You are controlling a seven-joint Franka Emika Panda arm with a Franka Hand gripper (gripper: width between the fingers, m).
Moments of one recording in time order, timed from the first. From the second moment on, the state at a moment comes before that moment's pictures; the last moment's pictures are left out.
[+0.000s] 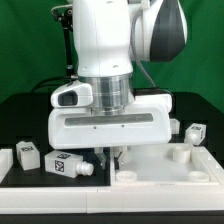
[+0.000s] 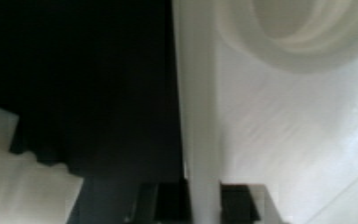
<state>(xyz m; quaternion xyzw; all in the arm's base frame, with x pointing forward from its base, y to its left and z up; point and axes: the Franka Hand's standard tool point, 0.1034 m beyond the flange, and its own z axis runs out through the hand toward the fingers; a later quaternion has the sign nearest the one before) 0.575 -0.022 0.013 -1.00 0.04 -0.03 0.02</state>
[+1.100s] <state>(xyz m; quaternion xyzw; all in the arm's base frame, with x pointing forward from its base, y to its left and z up) 0.569 -0.047 0.070 -1.00 0.00 0.00 0.03</state>
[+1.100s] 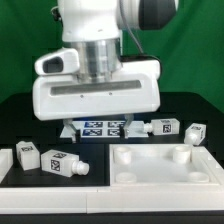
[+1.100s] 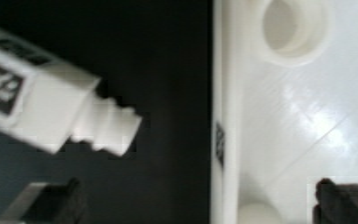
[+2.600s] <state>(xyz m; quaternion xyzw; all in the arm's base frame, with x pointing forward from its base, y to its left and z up) 0.558 -0.147 0.050 -0.98 -0.17 0.09 -0.03</state>
